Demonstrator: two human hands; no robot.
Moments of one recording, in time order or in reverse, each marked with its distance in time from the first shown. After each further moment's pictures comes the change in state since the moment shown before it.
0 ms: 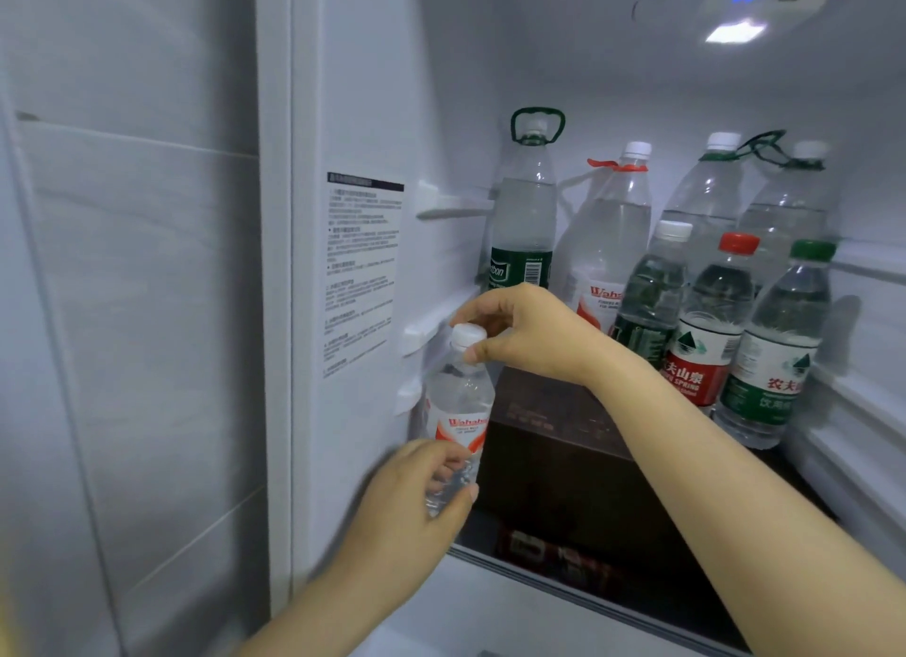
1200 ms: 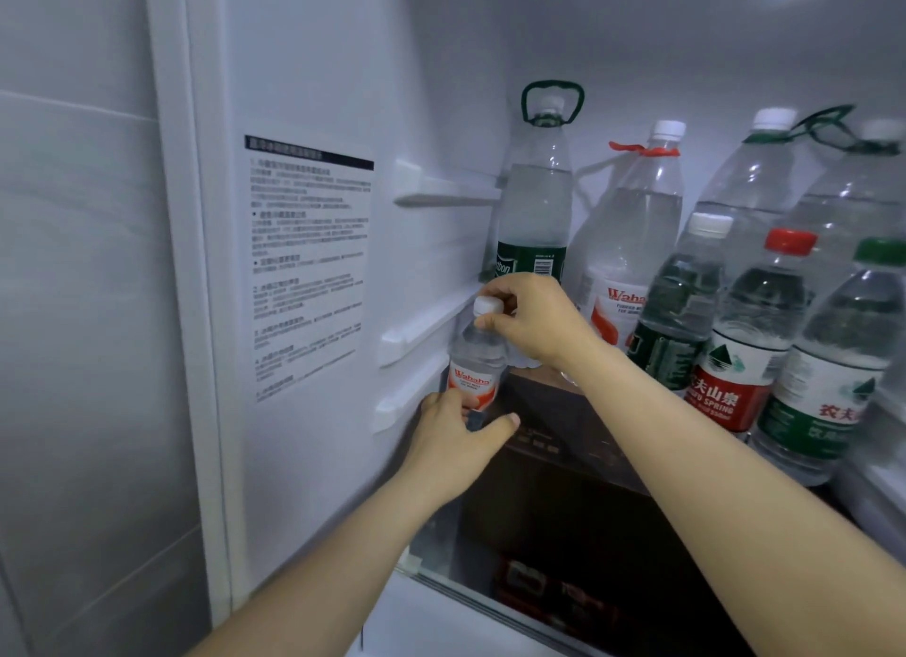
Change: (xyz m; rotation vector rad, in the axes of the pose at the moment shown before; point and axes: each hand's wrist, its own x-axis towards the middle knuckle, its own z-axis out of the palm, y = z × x) left_hand 0.100 -0.013 0.056 -0.089 -0.015 -0.300; right_hand 0.060 0.069 0.010 -0.179 0.205 0.015
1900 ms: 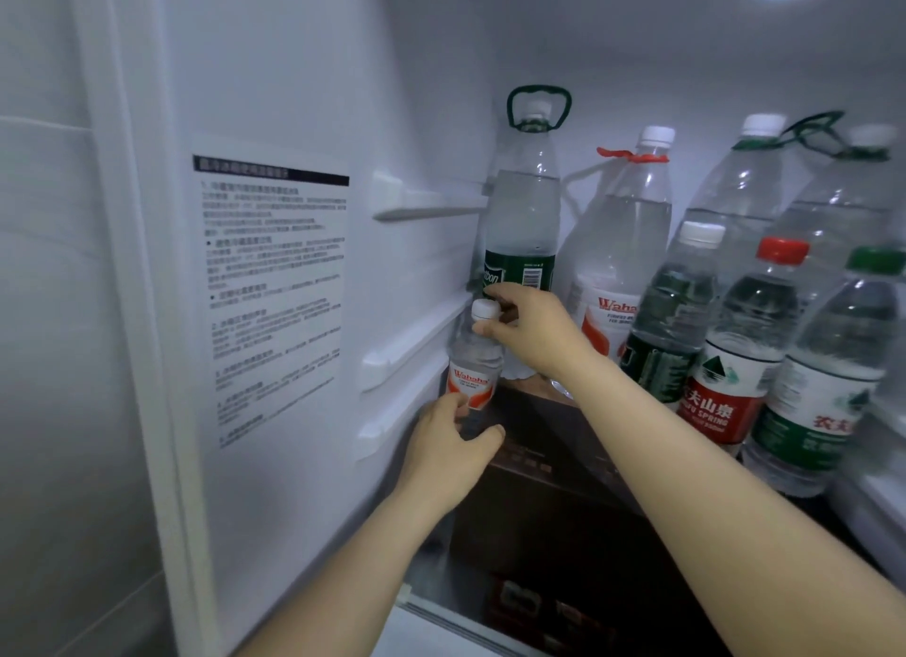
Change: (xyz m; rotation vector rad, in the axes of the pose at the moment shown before) left_hand 0.018 -0.006 0.012 -0.070 -0.004 -0.046; right_hand 0.005 0.021 0.004 0.066 0.034 0.108
